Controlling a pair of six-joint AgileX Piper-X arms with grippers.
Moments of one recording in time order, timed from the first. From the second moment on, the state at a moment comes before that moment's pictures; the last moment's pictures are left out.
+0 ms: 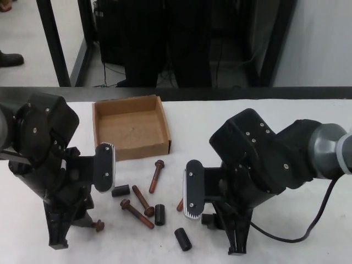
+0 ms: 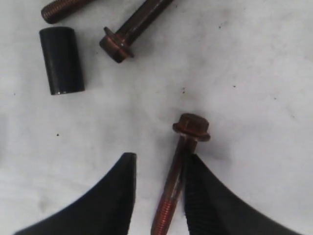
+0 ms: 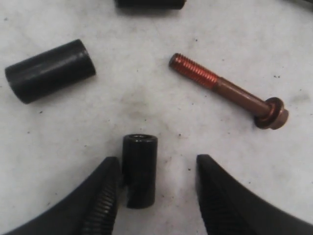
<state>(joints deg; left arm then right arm) -16.0 95.1 -51.3 40.8 11.1 71.6 36.6 100.9 -56.3 27.8 -2.1 -53.9</state>
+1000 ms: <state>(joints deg) -20.0 99.3 -52.9 43.3 7.8 67.7 36.6 100.9 -56.3 27.5 -2.0 -47.0</state>
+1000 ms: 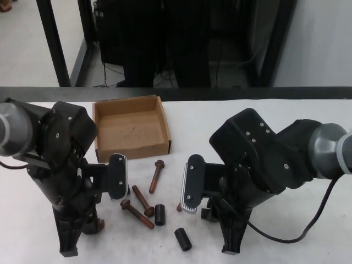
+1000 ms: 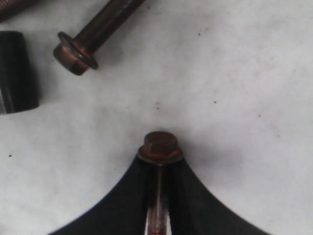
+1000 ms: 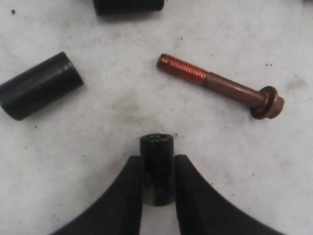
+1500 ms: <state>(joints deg) -20.0 99.3 -52.9 43.2 8.9 62.8 36.6 100.6 -56.6 28.8 -2.1 -43.1</state>
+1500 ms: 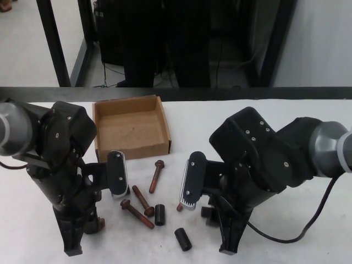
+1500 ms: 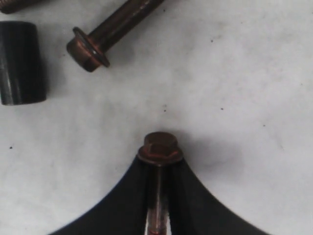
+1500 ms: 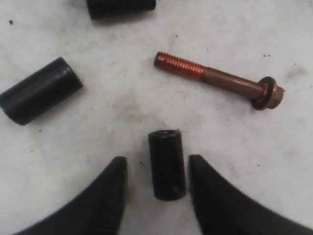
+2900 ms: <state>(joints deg) -19.8 99.4 -52.9 43.2 11.0 59.4 36.3 105.3 -60.4 38.2 -11.2 -36.4</state>
